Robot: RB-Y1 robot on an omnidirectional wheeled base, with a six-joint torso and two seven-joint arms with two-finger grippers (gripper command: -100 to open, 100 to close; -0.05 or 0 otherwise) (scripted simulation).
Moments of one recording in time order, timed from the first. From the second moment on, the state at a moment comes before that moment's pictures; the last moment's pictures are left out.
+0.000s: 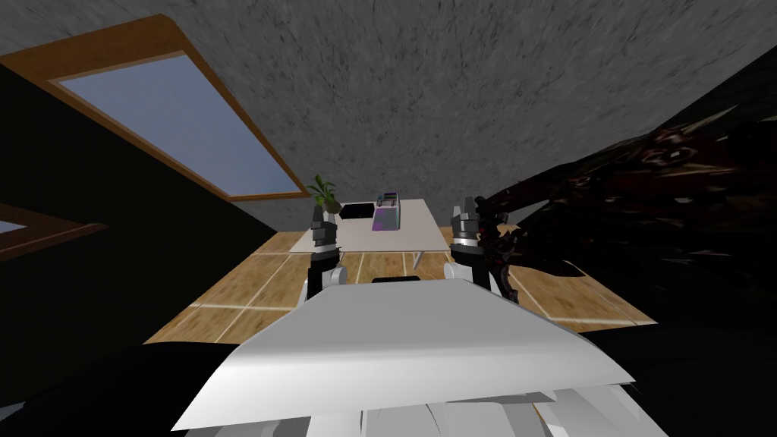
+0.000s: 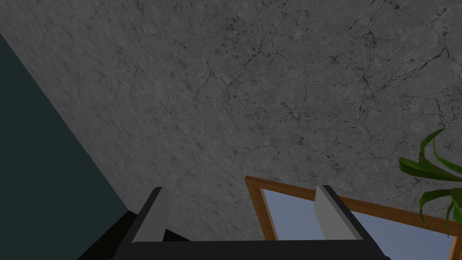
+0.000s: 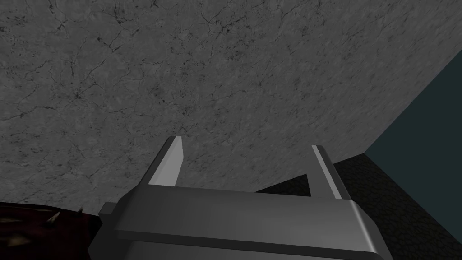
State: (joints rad) left arm 0.47 0.03 -0.01 -2.25 0.03 -0.38 -0.15; right arm 0.51 0.05 -0.01 -2.26 0.00 -0.40 0.17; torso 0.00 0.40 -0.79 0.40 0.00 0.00
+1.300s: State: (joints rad) left arm 0.26 0.15 0.03 -2.05 -0.06 -0.28 -0.20; right arm 0.51 0.05 -0.01 -2.25 0.00 -0.40 0.17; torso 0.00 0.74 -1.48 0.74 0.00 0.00
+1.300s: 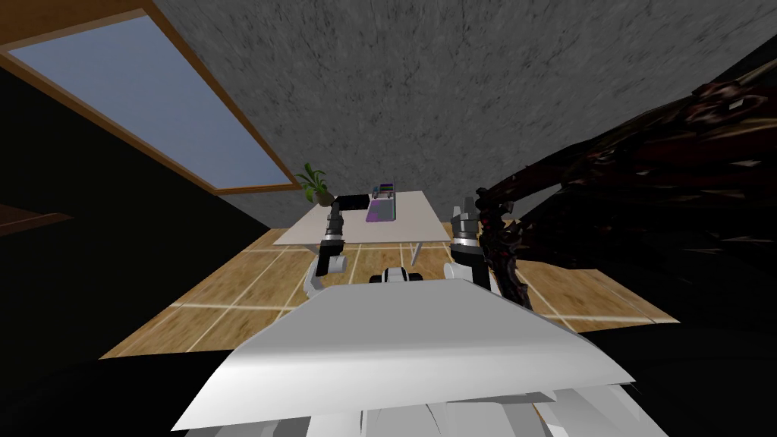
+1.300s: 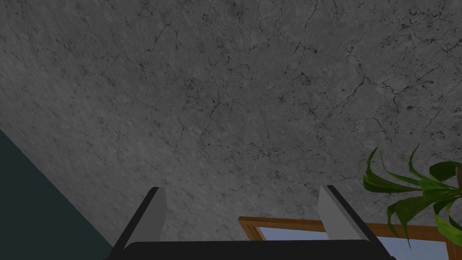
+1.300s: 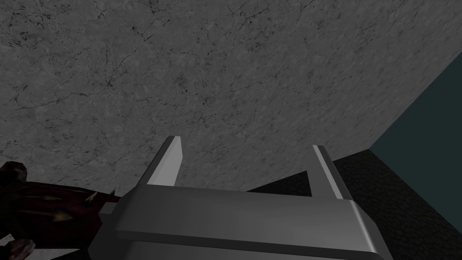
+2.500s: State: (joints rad) left arm -0.06 0.18 0.08 -1.76 -0.18 -0.12 -0.27; right arm 0.51 0.05 -0.01 -2.25 0.00 -0.40 0.17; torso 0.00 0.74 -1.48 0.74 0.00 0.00
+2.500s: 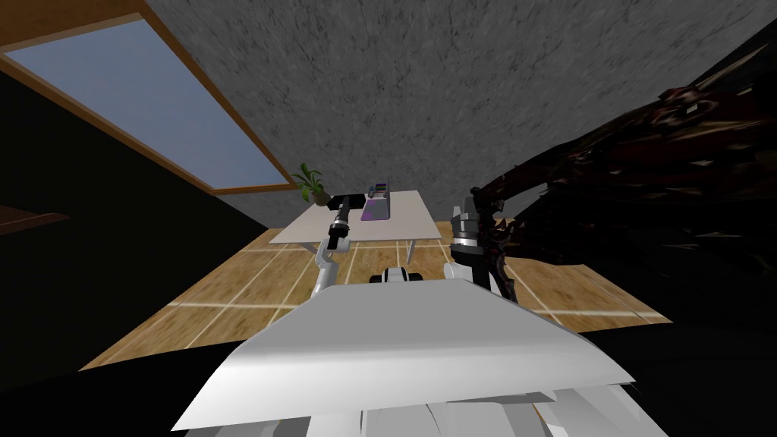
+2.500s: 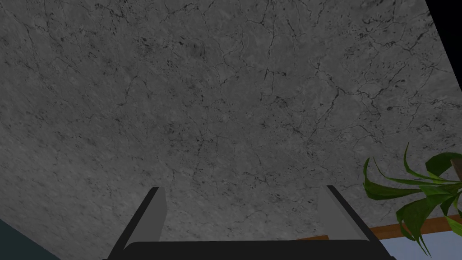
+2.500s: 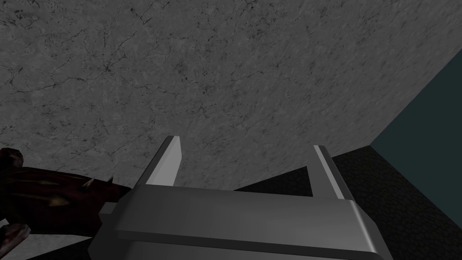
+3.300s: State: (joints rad) left arm -0.26 0.18 0.11 -1.54 -0.26 -0.03 -0.32; right arm 0.51 0.05 -0.01 -2.25 0.00 -0.40 0.17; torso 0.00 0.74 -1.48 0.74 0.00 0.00
